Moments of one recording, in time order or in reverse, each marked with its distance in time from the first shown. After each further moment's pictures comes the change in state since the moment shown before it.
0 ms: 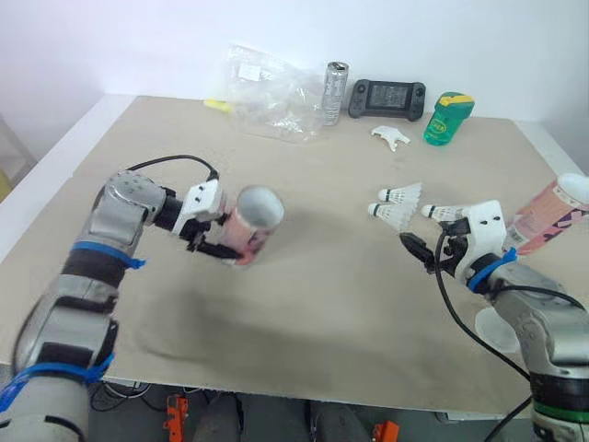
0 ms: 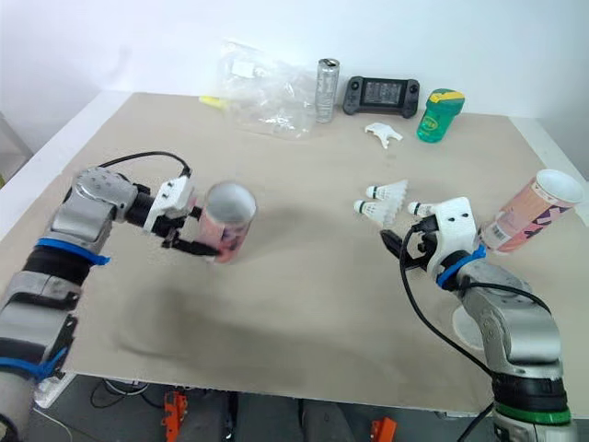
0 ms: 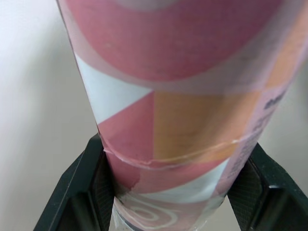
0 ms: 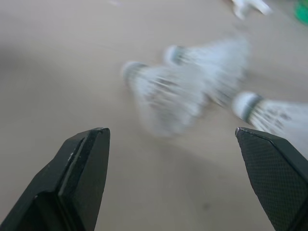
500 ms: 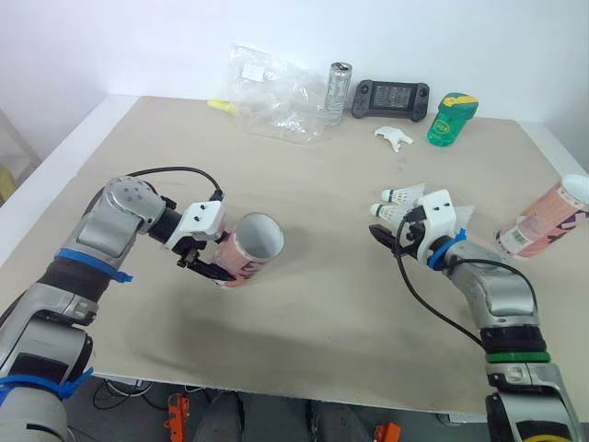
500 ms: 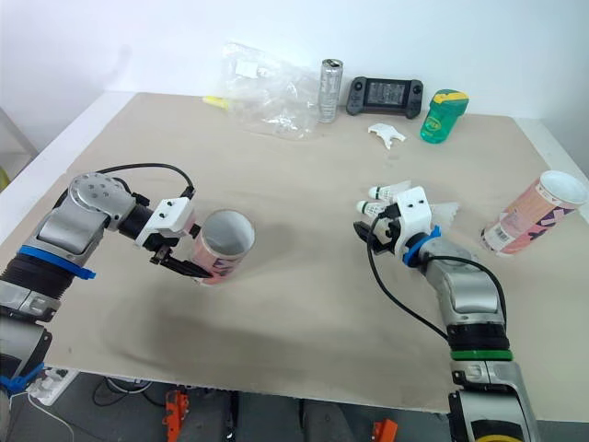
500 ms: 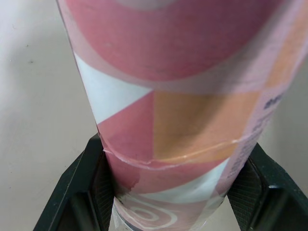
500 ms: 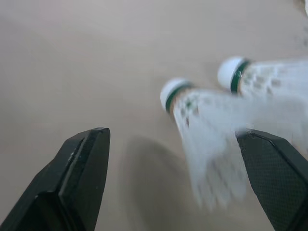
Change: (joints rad) left arm 0.023 0.039 -0.057 -0.065 -0.037 0.005 0.007; right arm -0.253 0.100 0.154 0.355 -0.137 -0.193 0.107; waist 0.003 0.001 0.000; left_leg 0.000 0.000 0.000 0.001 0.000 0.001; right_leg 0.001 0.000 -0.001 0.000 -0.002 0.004
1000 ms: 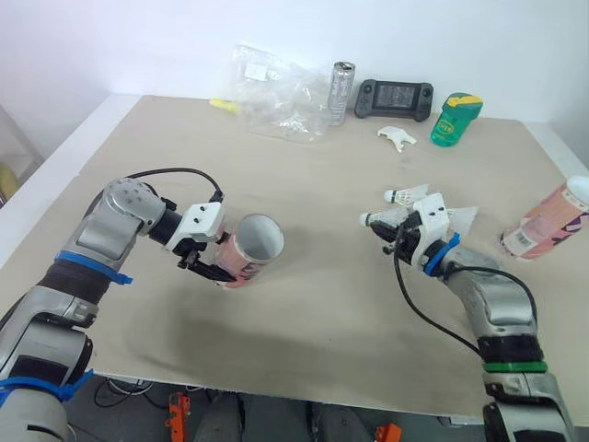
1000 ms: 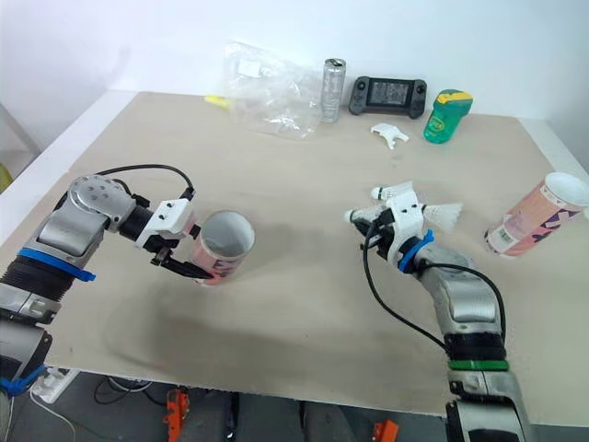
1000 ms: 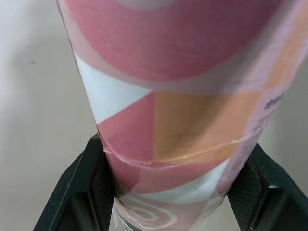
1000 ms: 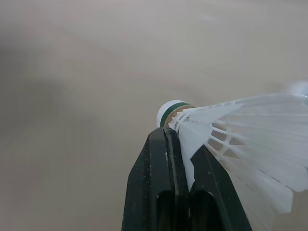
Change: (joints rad) left arm 0.016 -0.002 0.000 -0.010 -0.001 -0.020 0.002; right arm 0.146 -0.039 0.004 -0.341 0.114 0.058 0.195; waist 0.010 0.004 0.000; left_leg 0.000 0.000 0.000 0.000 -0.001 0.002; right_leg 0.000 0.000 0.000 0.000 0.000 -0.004
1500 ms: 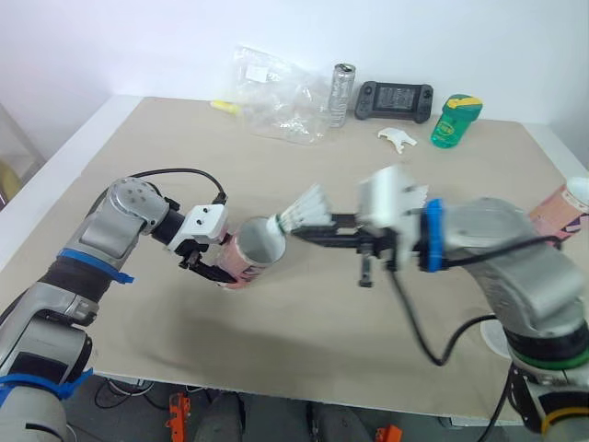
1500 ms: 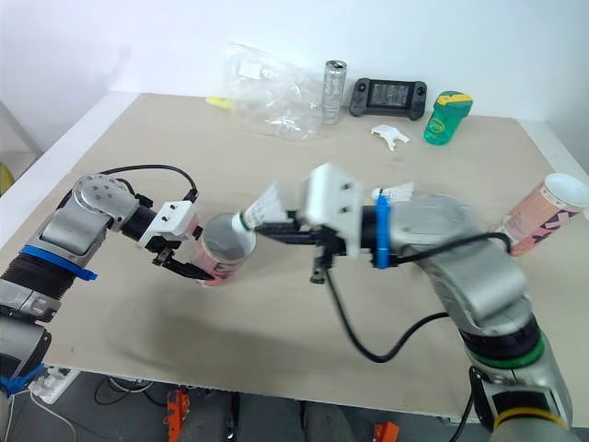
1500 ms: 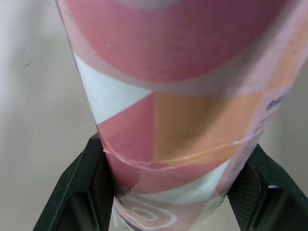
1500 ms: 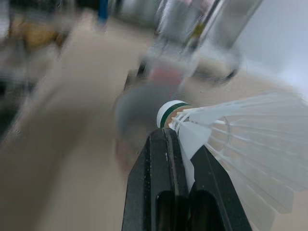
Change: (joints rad) left arm -0.041 0.007 -0.065 0.022 -0.009 -0.027 0.004; right arm -0.354 -0.164 0.354 -0.396 0.030 0.102 0.253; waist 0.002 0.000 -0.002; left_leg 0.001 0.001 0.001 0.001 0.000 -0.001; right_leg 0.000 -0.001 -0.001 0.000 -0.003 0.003
